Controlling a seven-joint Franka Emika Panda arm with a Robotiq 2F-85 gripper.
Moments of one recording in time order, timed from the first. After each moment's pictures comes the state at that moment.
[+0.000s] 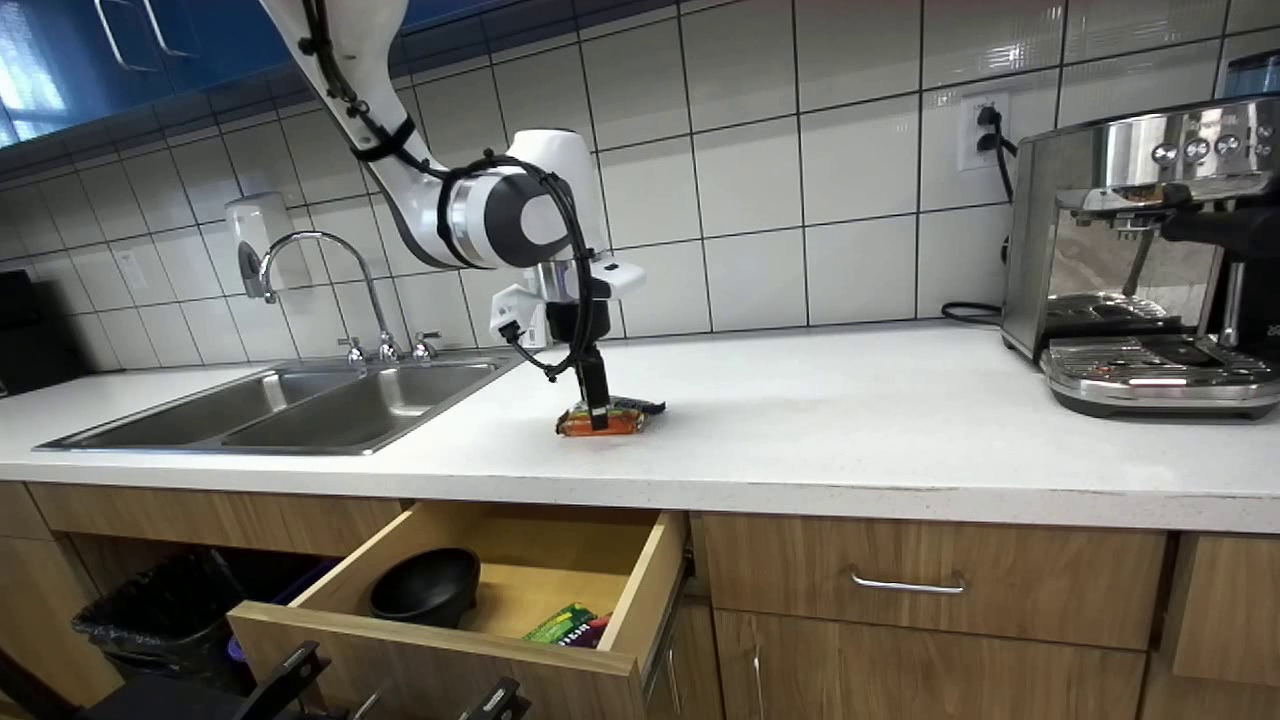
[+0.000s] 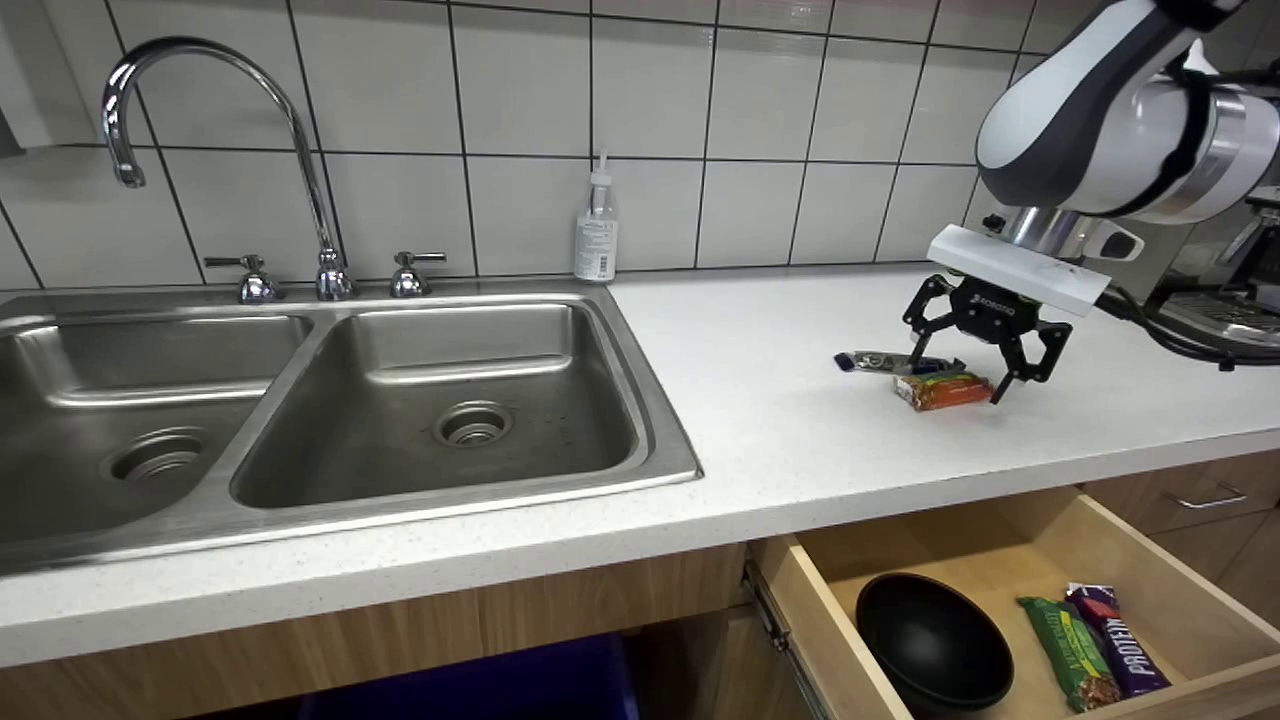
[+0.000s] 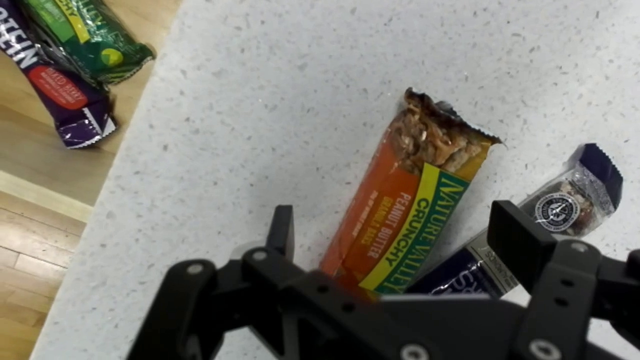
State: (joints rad) arm 0.03 0.37 -0.11 -2.20 0.24 2.67 0.67
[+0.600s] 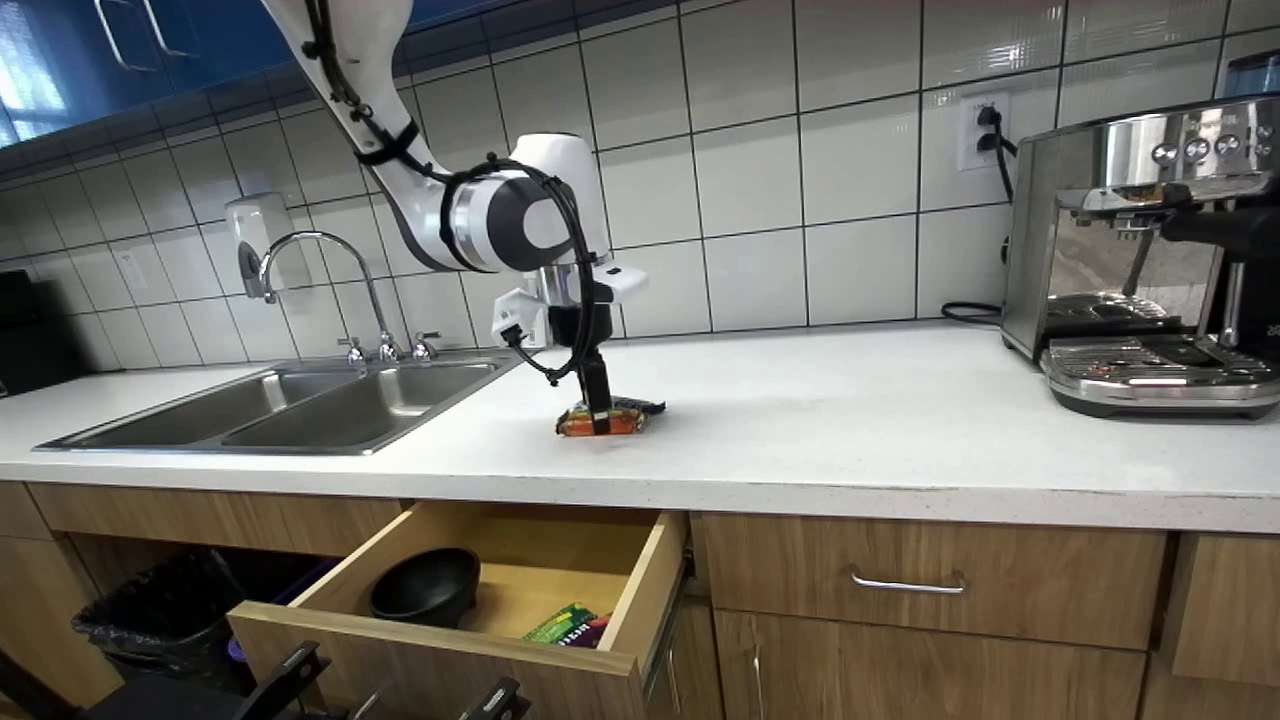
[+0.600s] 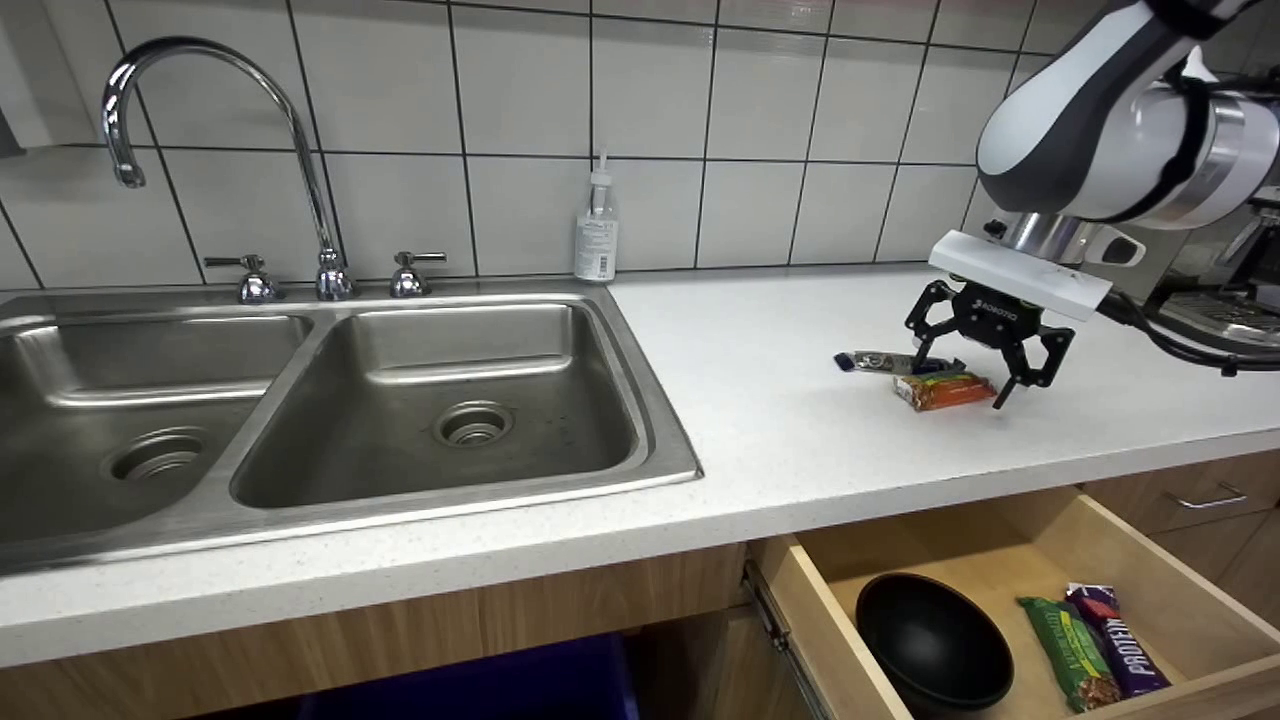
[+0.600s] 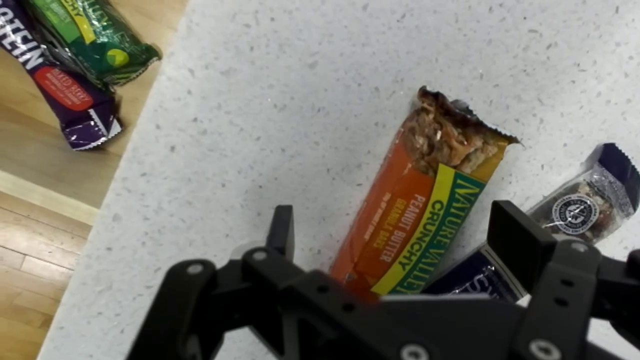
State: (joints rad) arm 0.03 0.38 -0.12 -2.20 0.24 2.67 0.67
